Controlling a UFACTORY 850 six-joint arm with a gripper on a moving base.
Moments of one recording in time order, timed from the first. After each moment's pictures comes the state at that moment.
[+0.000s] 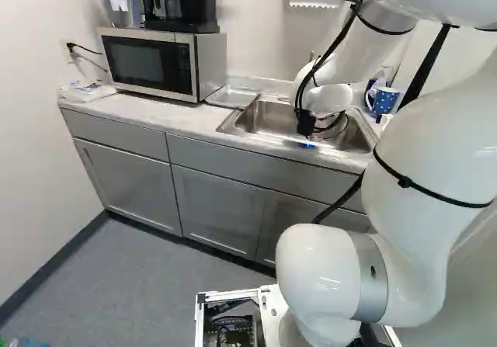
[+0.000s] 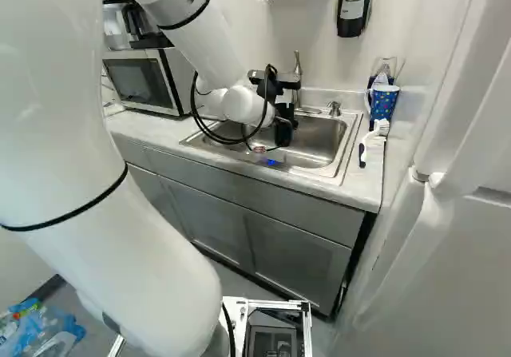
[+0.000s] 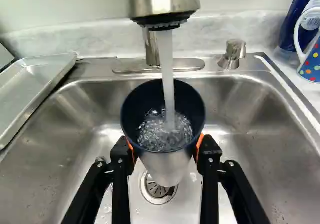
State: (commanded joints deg) arm -16.7 -0.2 -39.1 5.8 21.5 0.0
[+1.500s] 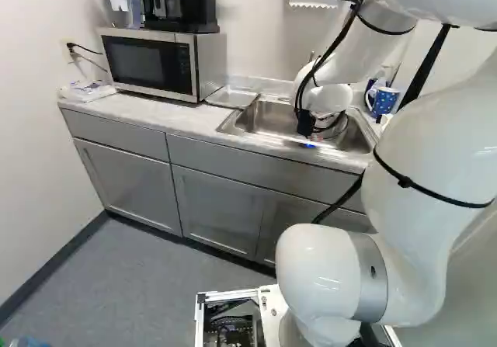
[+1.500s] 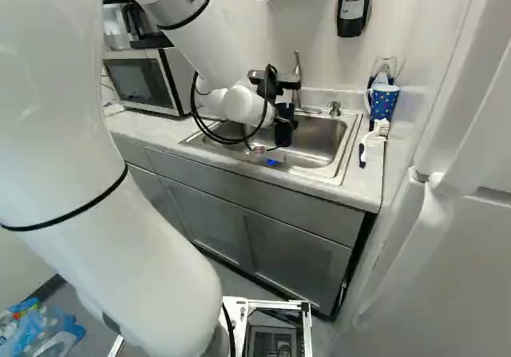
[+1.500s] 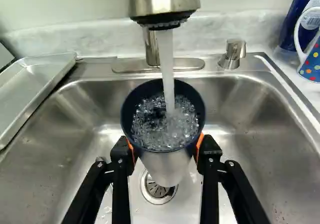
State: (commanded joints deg) arm -16.6 -0.2 -39.1 5.8 21.5 0.0
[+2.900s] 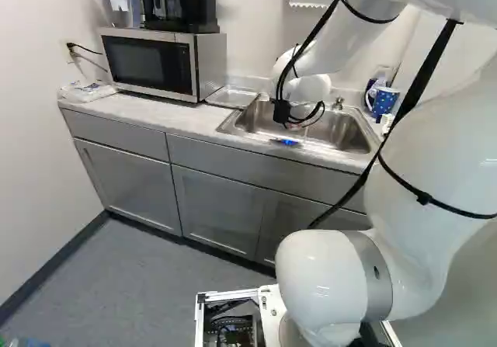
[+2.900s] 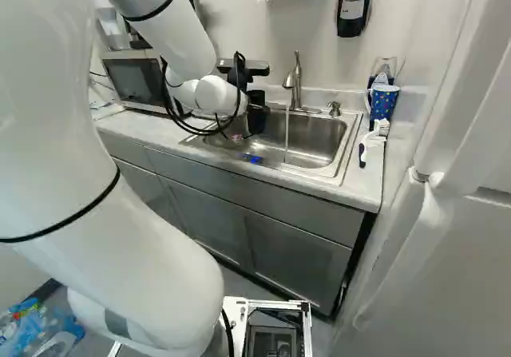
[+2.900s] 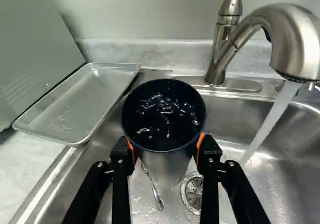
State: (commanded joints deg) arm -5.7 2.5 -41.0 5.8 21.5 0.0
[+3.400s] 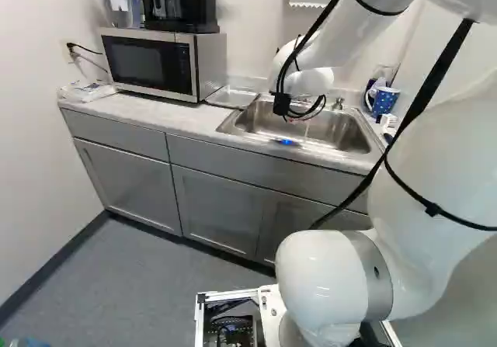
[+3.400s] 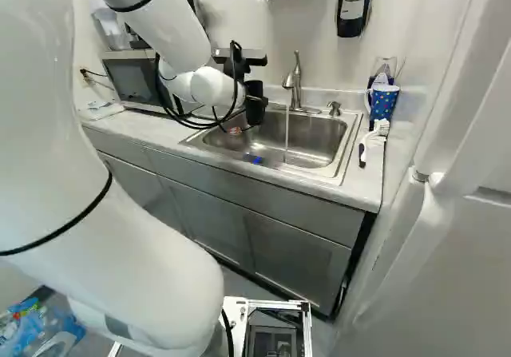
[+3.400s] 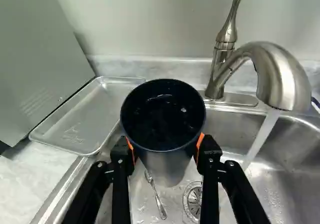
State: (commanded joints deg) arm -5.6 5.2 -41.6 5.8 21.5 0.0
